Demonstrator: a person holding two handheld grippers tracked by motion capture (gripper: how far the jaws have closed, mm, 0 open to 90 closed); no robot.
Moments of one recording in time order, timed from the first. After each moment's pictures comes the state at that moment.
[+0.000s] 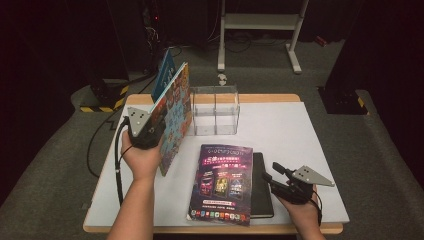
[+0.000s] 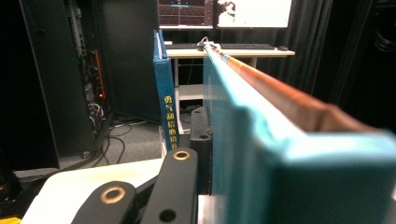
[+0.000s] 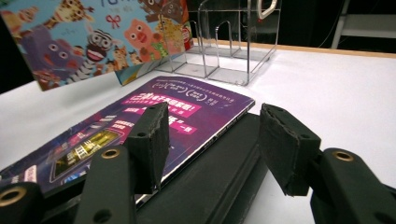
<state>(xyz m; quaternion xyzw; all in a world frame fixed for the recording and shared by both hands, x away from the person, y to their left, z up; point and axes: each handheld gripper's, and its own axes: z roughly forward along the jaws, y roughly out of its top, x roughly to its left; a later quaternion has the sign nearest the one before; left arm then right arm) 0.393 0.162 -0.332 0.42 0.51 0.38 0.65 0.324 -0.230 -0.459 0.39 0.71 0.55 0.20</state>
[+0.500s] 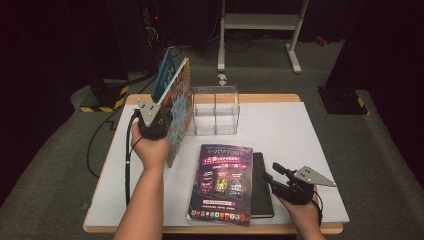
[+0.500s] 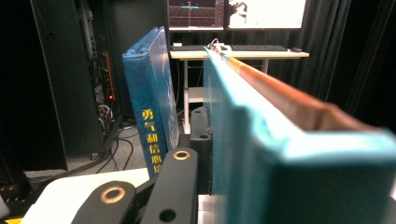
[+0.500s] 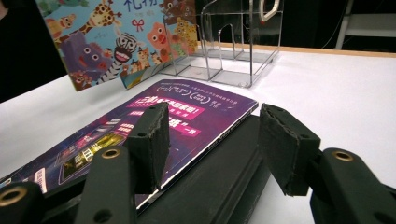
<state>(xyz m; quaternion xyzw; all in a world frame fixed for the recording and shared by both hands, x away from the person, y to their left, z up) 0.425 0.149 -0.339 0.41 0.52 0.40 0.64 0.323 -0.230 -0.458 0.39 0.71 0.56 0.19</state>
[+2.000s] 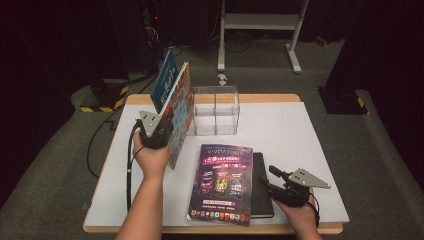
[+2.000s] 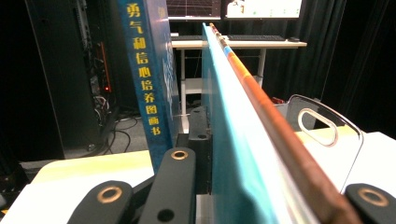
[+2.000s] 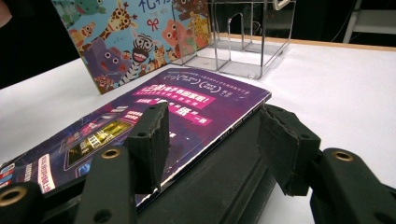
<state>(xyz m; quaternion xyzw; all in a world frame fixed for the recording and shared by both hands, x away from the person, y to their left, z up) 0.413 0.153 -0.368 0.42 0.52 0.39 0.63 0.319 -0.222 -0.464 0.38 0.72 0.54 0.19</state>
